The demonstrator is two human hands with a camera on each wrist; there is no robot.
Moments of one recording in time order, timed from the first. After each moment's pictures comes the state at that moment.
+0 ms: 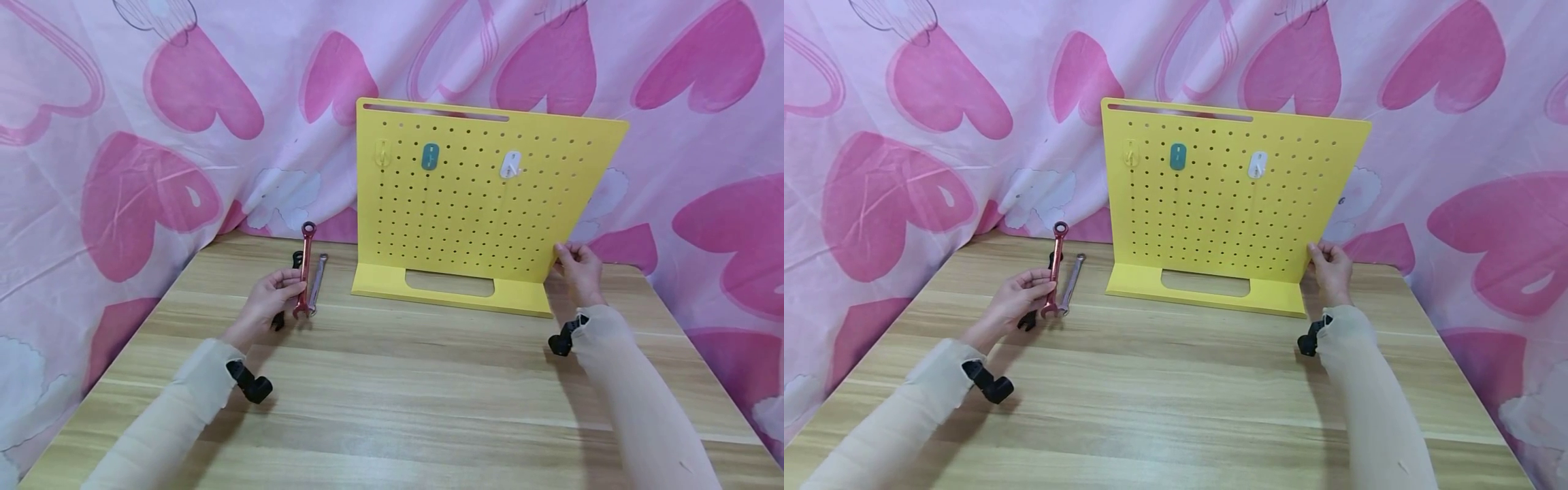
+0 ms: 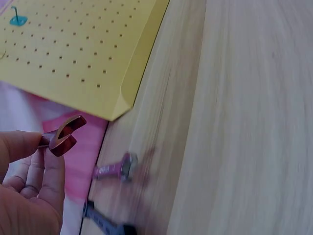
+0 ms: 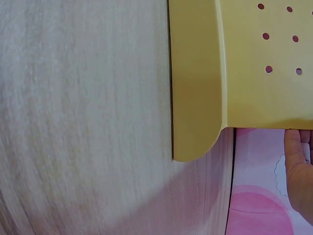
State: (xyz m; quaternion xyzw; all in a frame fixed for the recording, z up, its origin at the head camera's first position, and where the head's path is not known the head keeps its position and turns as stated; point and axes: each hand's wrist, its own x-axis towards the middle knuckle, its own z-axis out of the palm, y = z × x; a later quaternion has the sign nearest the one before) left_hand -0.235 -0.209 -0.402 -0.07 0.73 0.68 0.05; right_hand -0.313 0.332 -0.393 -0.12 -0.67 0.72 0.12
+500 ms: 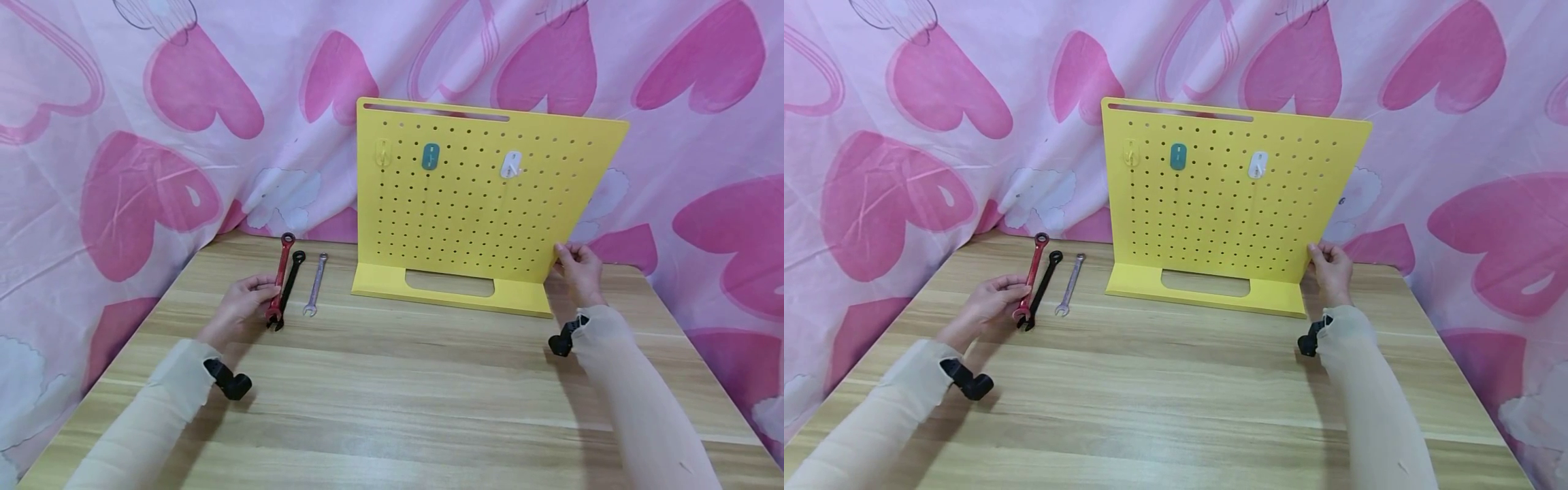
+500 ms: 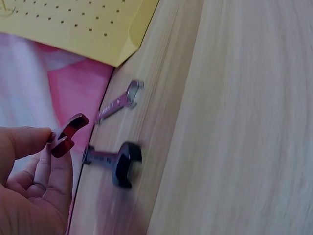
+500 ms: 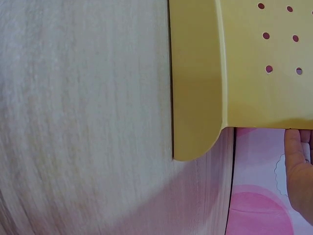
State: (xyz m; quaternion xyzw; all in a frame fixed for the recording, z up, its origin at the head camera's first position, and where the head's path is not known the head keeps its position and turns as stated) left_hand -0.231 -0.253 -0.406 -0.09 0.75 0.66 0.08; right_hand -0.314 0.331 -0.395 -0.11 -0.68 0.71 0.13
